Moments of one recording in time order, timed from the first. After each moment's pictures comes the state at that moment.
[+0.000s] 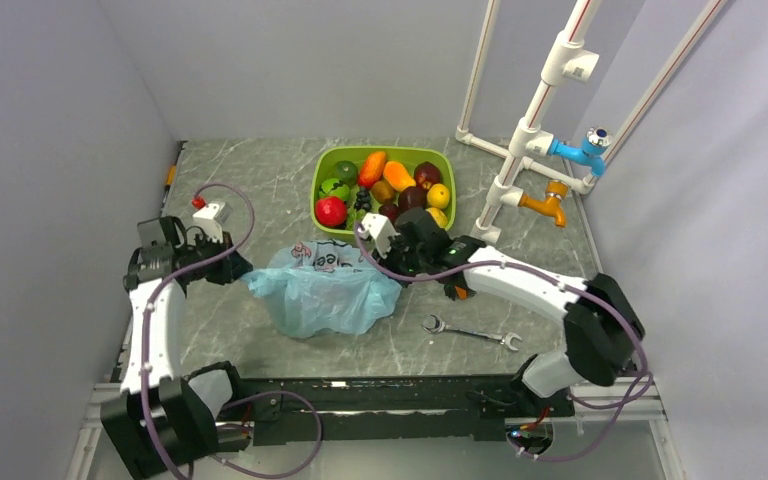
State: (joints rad) left arm 0.35 0.97 0.77 -0.68 0.78 0.28; right arm 0.79 1.44 0.99 -0.31 -0.21 -0.23
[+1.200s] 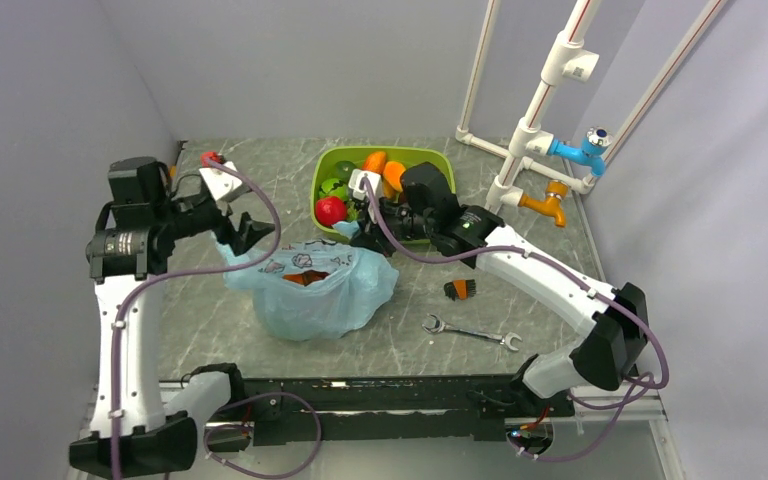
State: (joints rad) left arm 0.16 1.02 1.35 -0.90 0.96 0.73; right arm 0.80 1.44 1.31 -0.34 -0.49 -0.24
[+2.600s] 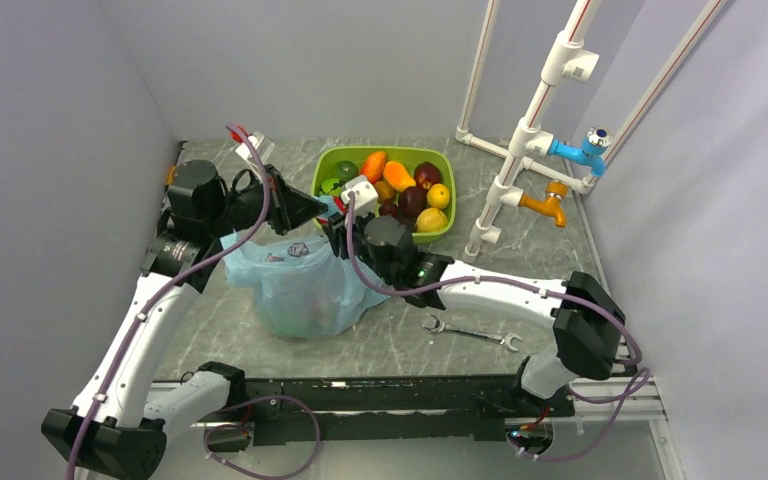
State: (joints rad) left arm -0.27 1.00 1.15 -0.28 0.76 -0.36; right arm 1.05 1.55 1.13 0.28 0.35 0.16
